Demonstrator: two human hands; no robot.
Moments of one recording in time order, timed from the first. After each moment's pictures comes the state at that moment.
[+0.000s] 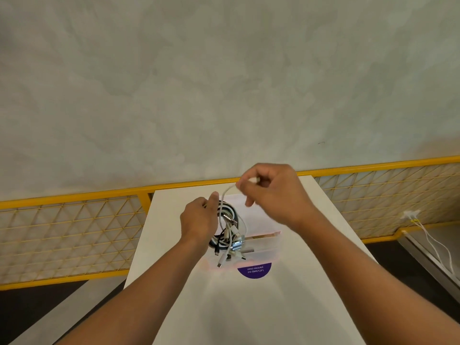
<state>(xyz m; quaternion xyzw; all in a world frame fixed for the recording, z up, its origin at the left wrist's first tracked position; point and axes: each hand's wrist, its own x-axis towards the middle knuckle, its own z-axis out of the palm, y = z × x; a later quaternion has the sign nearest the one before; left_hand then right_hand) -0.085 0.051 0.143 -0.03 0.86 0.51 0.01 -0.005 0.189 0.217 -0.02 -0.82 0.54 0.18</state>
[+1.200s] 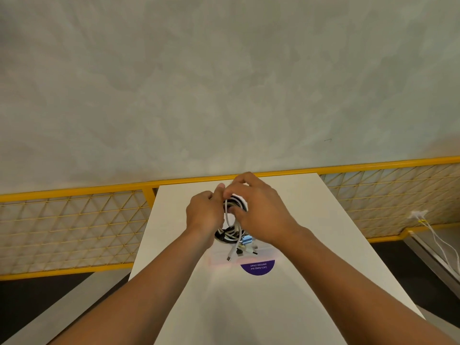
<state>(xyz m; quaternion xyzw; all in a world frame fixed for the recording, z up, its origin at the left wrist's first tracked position) -0.085 0.056 0.151 -0.05 0.83 0.56 0.04 -0.027 0.173 0.163 0.07 -0.94 0.28 0.19</state>
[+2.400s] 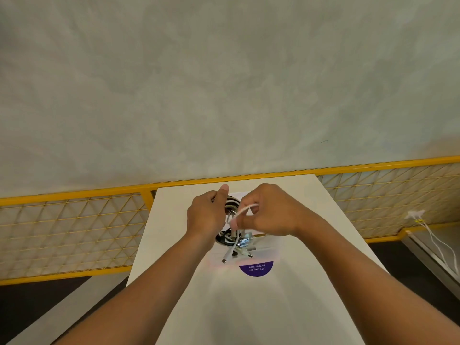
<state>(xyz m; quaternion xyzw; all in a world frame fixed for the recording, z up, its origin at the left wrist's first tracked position) -0.075 0.056 0.156 0.01 0.84 0.55 0.02 -0.012 0.193 0.198 0.05 -0.92 0.38 0.00</state>
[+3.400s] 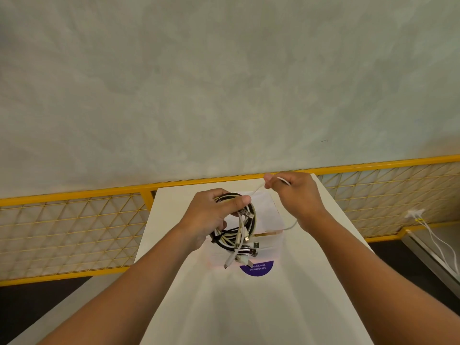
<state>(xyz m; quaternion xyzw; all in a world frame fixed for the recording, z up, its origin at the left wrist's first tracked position) -0.065 0.040 0.183 0.11 0.76 0.61 0.18 -0.029 0.235 0.169 -0.15 -0.80 0.54 0.21</state>
